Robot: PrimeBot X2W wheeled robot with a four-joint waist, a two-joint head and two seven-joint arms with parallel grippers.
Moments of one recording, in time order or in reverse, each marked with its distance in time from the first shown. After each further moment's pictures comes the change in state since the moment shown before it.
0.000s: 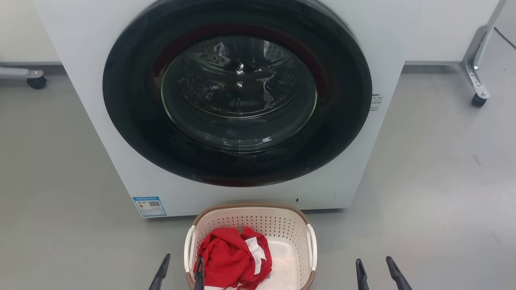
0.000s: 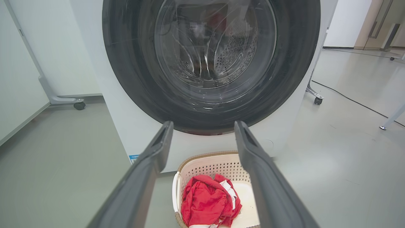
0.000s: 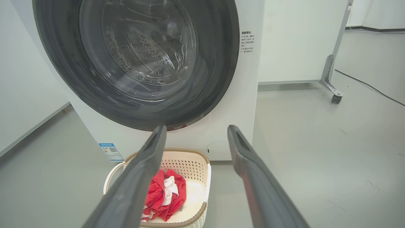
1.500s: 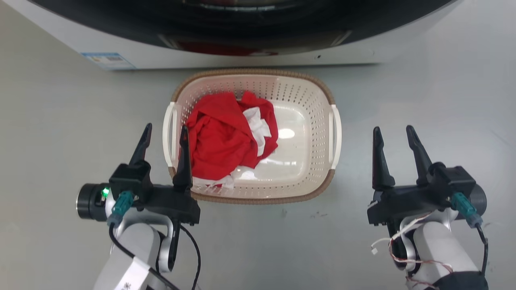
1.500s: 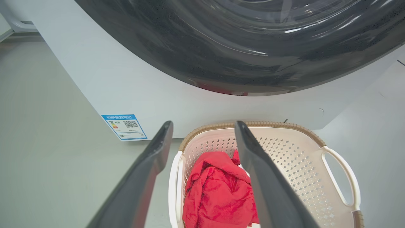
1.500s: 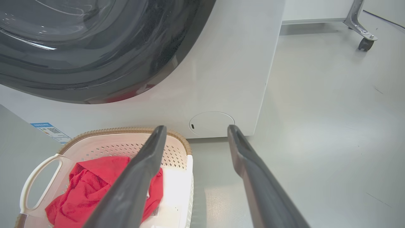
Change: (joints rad) left arm -0.553 -0.028 0.064 0.268 -0.069 -0.026 -0.003; right arm -0.526 -0.010 -0.097 0.203 0.018 0.043 -0.004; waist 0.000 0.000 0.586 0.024
